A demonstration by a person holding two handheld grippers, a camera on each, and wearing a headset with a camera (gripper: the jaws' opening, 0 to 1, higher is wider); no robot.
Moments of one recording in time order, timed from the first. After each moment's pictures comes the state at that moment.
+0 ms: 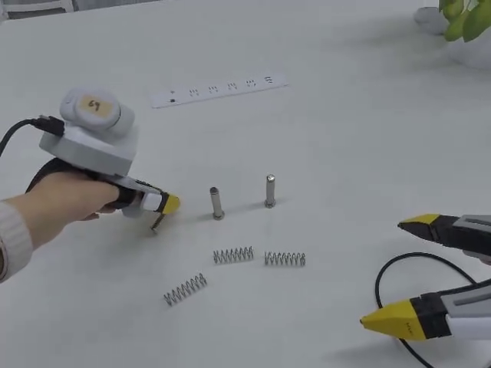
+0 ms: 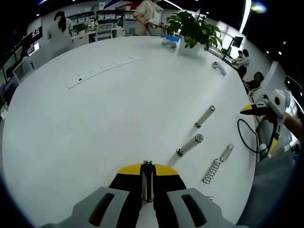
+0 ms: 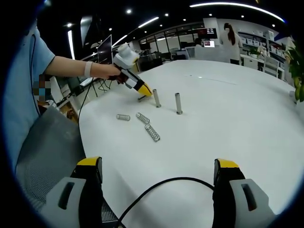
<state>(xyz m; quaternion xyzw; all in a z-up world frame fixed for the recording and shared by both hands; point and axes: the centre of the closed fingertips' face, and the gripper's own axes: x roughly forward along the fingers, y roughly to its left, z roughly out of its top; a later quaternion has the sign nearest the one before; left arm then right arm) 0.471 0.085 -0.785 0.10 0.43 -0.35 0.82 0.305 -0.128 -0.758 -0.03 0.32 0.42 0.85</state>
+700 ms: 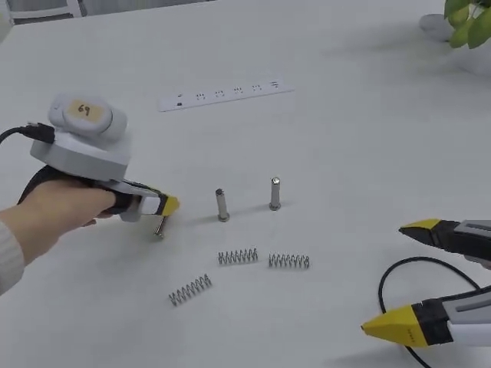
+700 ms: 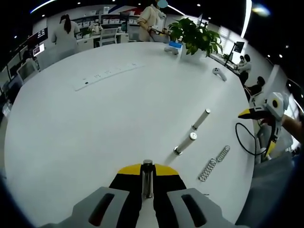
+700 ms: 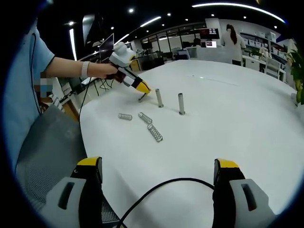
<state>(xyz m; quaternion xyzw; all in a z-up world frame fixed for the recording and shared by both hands) 0.461 0.092 -0.772 0.09 0.41 -0.34 0.84 0.302 -0.124 -0.757 -0.03 0.32 0.42 0.85</state>
